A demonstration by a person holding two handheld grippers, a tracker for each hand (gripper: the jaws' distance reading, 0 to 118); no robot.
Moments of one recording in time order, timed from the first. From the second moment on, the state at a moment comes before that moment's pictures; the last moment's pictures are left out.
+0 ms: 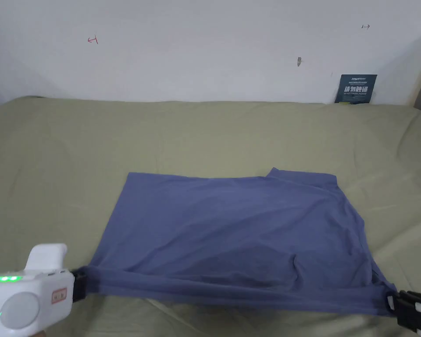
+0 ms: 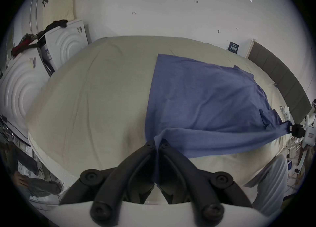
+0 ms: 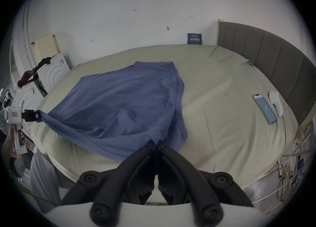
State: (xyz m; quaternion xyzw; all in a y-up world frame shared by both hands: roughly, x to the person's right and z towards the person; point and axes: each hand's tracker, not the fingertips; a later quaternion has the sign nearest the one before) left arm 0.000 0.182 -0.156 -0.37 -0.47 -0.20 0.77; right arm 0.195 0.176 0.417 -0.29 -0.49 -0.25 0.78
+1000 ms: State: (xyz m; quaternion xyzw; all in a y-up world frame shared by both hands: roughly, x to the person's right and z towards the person) left arm -0.038 0.229 -0.079 -0.27 -0.50 -0.13 0.81; right arm 0.139 0.217 0.374 -0.20 -0.54 -0.15 0.80
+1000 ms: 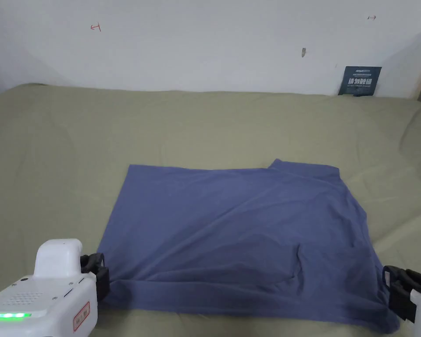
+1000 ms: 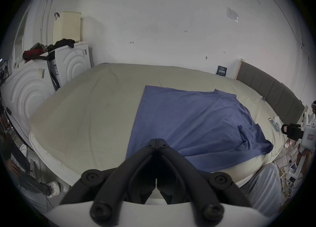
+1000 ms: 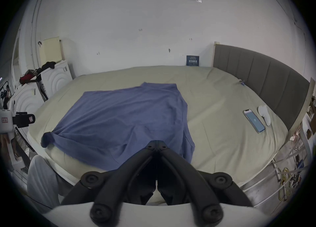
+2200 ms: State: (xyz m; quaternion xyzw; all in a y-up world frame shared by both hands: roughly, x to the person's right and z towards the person) left arm -0.030 0.176 -0.122 -0.43 -0.46 -0.18 0.75; right arm 0.166 0.166 0.422 -0.30 -0.50 -0.26 0.77
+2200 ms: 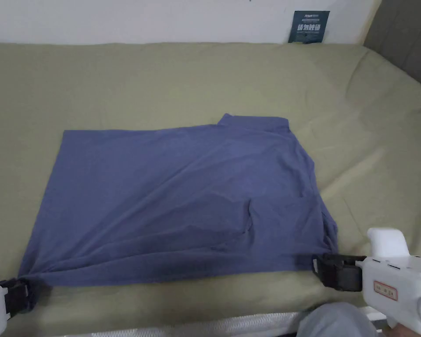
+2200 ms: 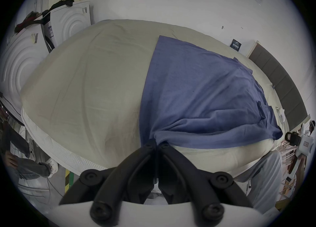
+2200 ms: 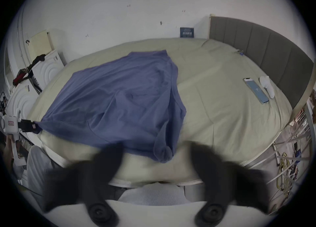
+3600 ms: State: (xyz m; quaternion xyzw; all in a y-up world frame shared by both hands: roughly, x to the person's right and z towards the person) left arm 0.146 0.206 -0.200 -0.41 -0.50 -0.22 0.73; right arm 0.358 0.210 0.366 -0.34 -0.49 -0.25 0.76
